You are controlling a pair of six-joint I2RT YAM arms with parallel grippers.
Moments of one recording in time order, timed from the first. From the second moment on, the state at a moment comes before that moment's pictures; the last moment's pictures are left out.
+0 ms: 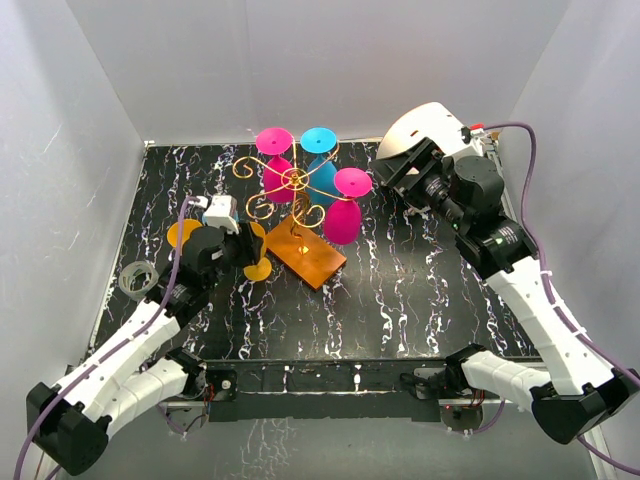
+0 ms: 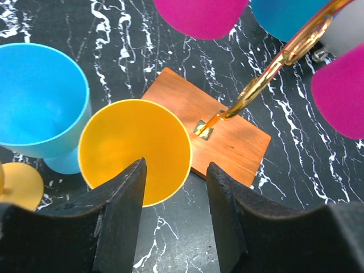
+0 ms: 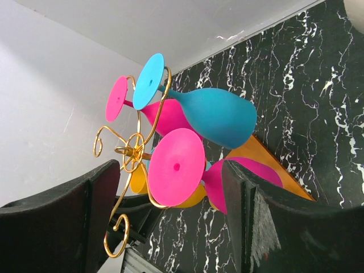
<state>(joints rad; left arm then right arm) -0.56 0.84 0.67 -0.21 -0.22 -0.34 0.42 1.05 1.24 -0.34 -0.02 0.89</state>
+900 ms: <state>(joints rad) -0.56 0.91 0.68 -0.38 -0.16 -0.39 0.42 1.02 1.24 -0.35 0.00 0.89</state>
